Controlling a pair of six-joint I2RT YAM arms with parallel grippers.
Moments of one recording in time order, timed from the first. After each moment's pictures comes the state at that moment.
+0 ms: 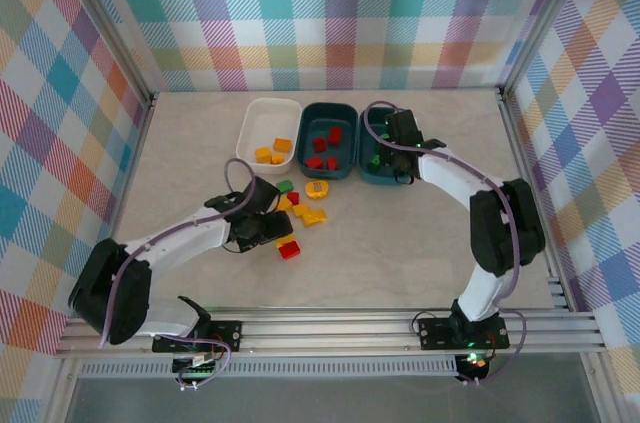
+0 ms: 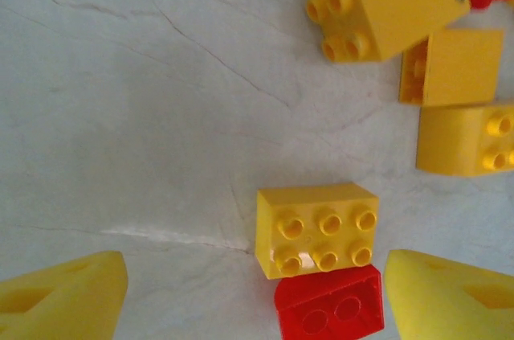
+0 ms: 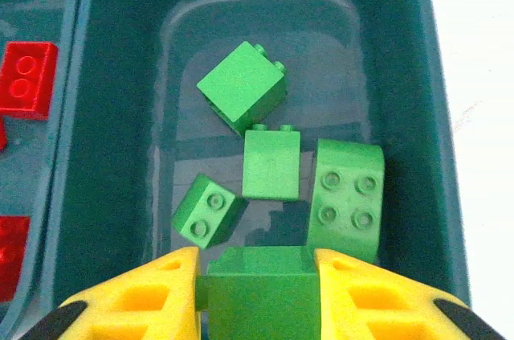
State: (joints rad) left arm -0.61 1.38 0.79 -0.64 -0.02 -0.92; right arm 0.38 1.77 1.24 -0.36 0.20 0.41
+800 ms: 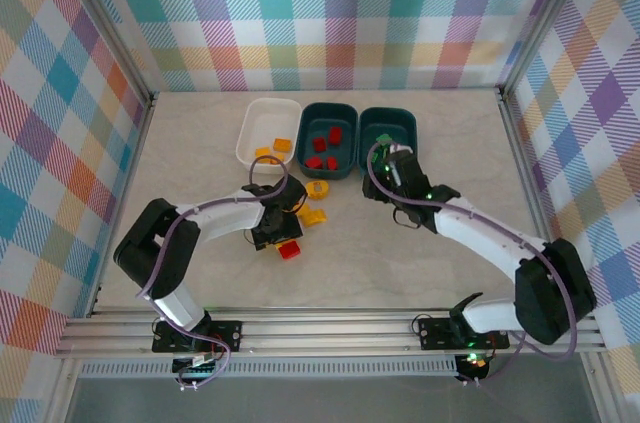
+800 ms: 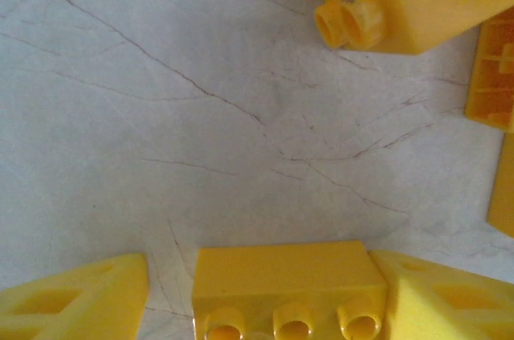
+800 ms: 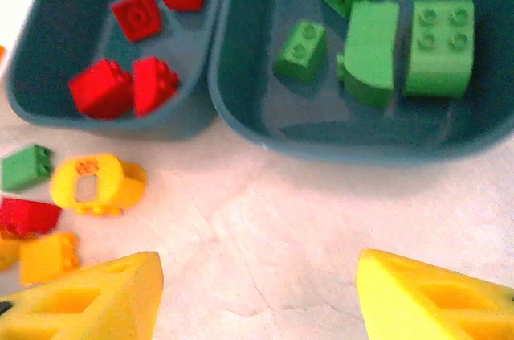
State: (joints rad) left arm -0.67 1.67 0.95 -0.69 -0.08 -0.97; right arm 0.58 1.30 0.80 -0.27 0.19 0.53
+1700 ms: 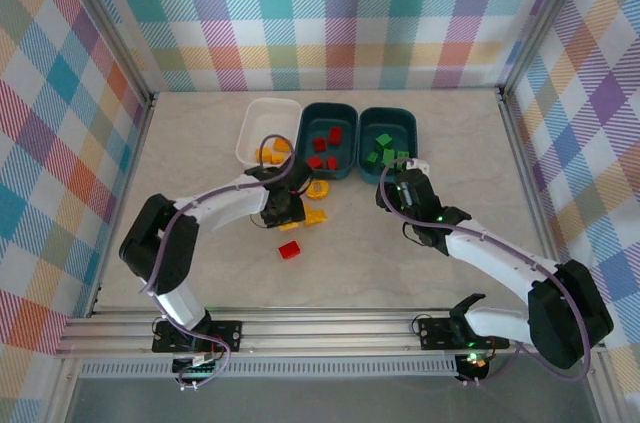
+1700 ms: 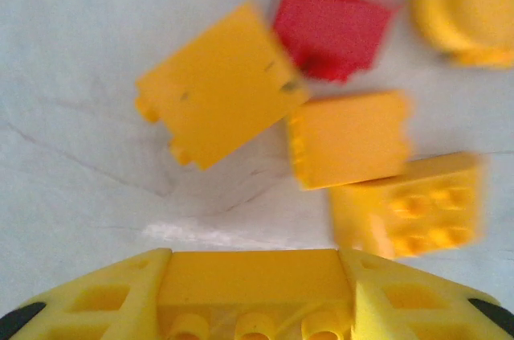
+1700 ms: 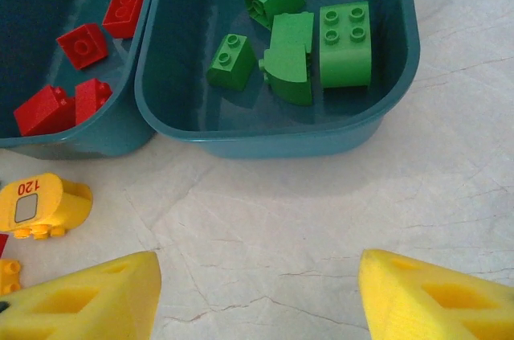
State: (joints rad) left arm -0.64 1.67 1.14 -0.76 -0.11 -0.85; right arm 0.58 1.19 0.64 -0.15 0.30 0.57
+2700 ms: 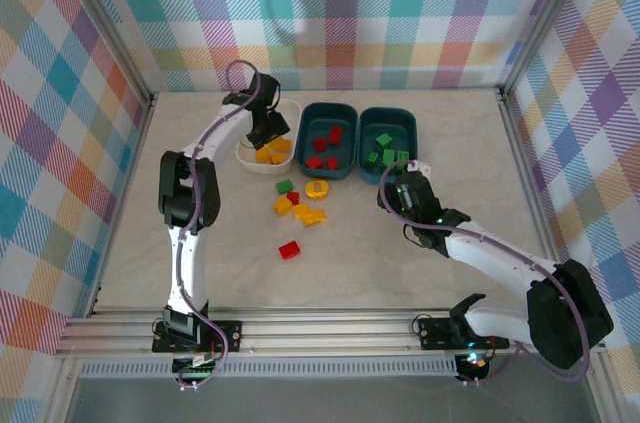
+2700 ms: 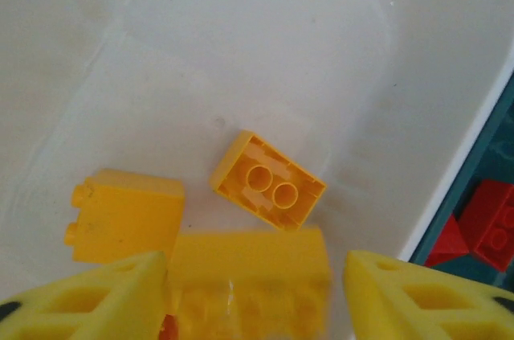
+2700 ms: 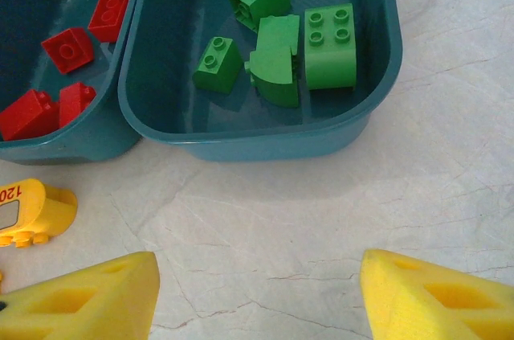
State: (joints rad) left arm -0.28 2.20 1.96 -0.87 -0.03 -0.78; right arm 0.58 1.19 0.62 -0.13 0.33 0.57
